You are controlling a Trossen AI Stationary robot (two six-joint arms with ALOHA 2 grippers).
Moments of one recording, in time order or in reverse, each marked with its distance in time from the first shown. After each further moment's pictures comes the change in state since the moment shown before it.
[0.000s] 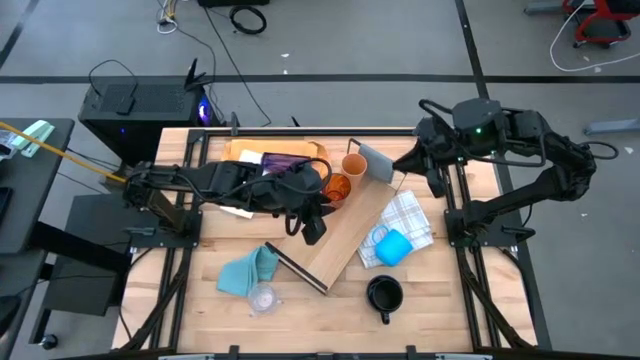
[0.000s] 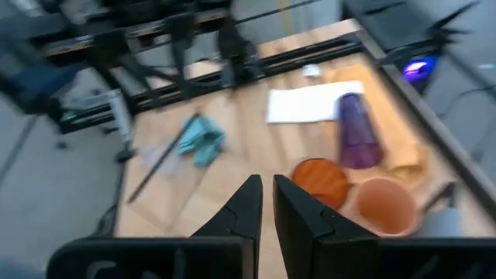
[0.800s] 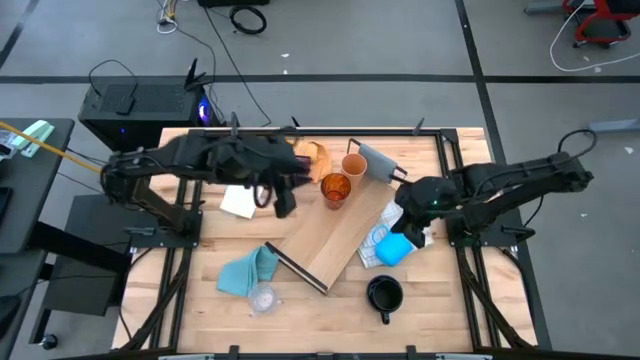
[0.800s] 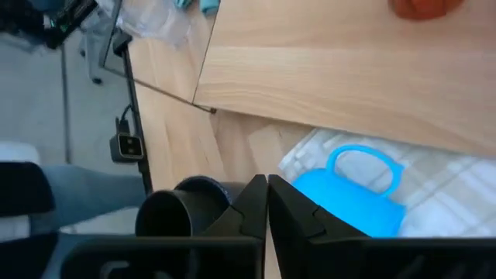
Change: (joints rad) left arm 0.107 -0.157 0.001 -0.095 0.016 0.282; right arm 0.250 -0.132 -0.701 0.267 -0.018 0.508
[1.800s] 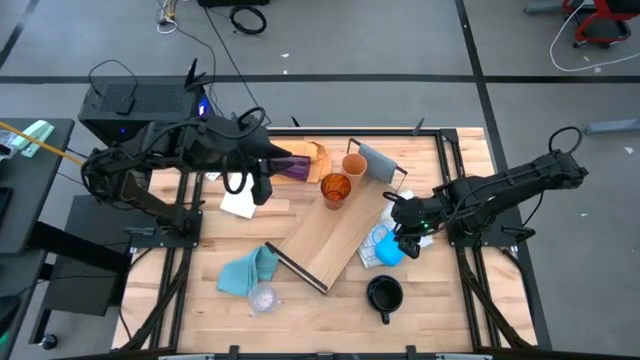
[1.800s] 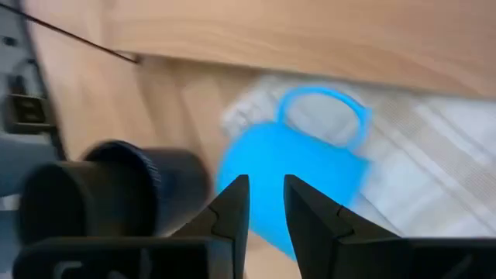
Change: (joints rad) left arm 0.044 -0.103 0.000 -0.032 0.000 0.063; right arm 0.057 0.083 -0.097 -0.066 0.107 0.013
